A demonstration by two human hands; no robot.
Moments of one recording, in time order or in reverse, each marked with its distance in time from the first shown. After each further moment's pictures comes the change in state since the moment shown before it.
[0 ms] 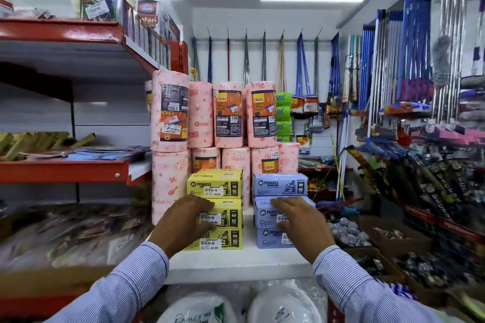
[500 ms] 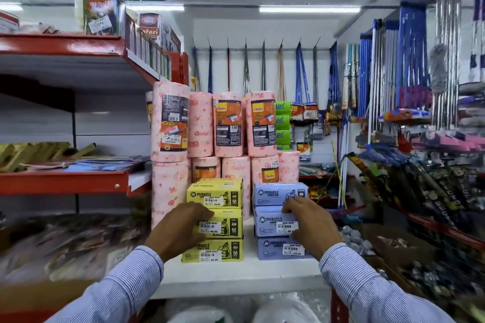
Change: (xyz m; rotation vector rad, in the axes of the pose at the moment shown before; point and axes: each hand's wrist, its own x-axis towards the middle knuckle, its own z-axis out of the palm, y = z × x) left_hand 0.009 -0.003 -0.013 0.041 -0.088 0.057; right_hand 0.016 0.018 -0.012 -0.042 -0.087 0.068
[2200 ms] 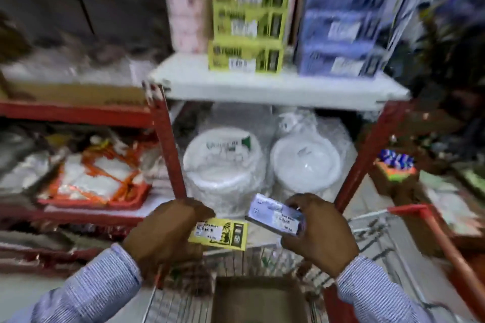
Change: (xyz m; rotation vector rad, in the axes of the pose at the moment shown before) left_hand -0.274 0.042 0.095 -0.095 -0.570 -0.092; right_hand -0.257 -0.065 0.127 0.381 -0.454 0.106
